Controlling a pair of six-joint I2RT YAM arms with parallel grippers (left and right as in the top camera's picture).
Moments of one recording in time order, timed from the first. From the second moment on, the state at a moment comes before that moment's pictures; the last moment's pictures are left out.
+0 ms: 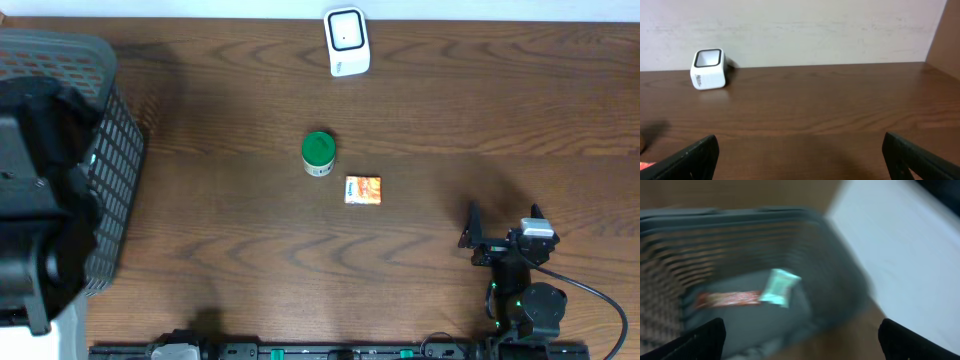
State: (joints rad) left arm 0.05 1.20 1.84 -1.30 -0.66 -0.82; right arm -0.06 0.01 0.01 -0.07 -0.01 0.03
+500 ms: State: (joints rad) left arm 0.42 1.59 1.80 -1.20 -0.47 -0.57; right arm -0.06 0.01 0.01 -0.07 -0.01 0.03
